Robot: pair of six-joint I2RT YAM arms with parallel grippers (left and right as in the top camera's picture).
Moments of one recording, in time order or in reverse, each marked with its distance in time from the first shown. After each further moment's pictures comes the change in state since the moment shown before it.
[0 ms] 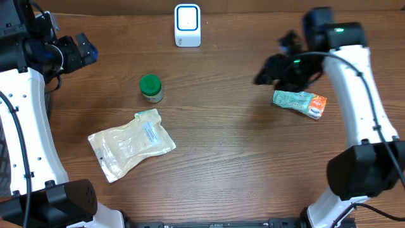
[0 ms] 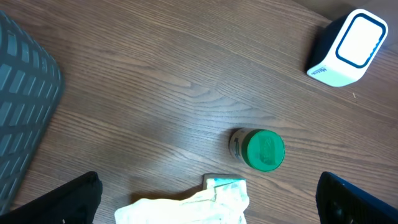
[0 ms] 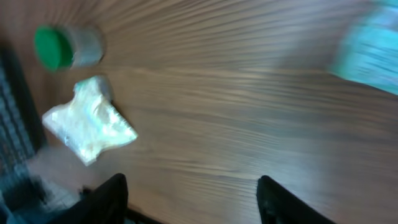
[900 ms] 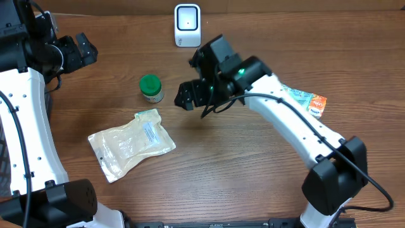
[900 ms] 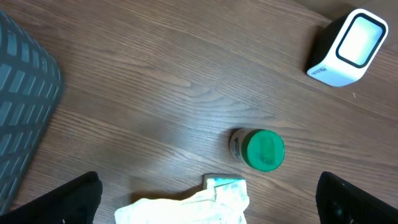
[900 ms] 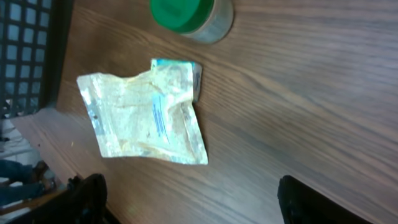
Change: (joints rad) left arm 0.000 0.000 0.000 0.000 0.000 0.000; right arm 0.488 0.001 -0.203 0.533 0.061 0.189
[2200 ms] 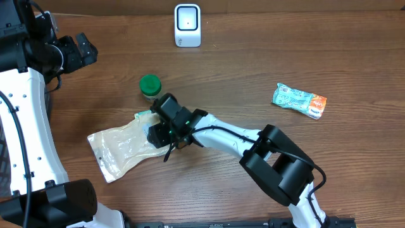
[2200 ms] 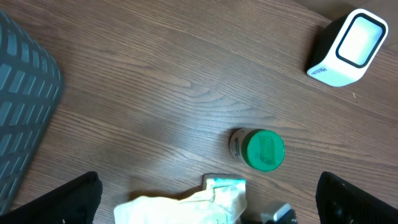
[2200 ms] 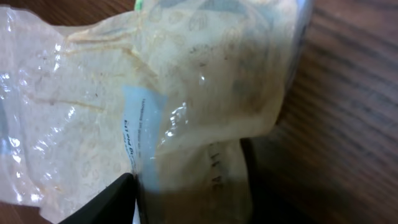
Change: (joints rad) left arm 0.000 0.000 0.000 0.000 0.000 0.000; right arm 0.297 0.277 -0.224 0.557 0.171 0.120
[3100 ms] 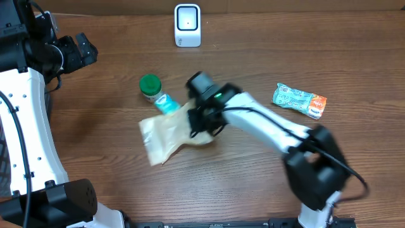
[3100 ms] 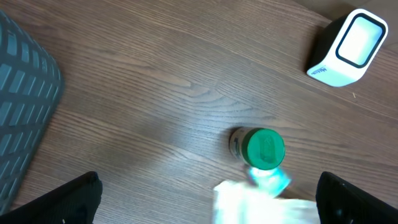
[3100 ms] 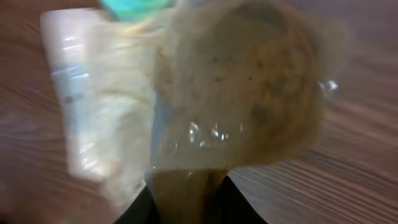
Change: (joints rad) left arm 0.000 0.000 0.000 0.000 0.000 0.000; right arm -0.238 -0.246 0.024 -0.510 0.034 -0.058
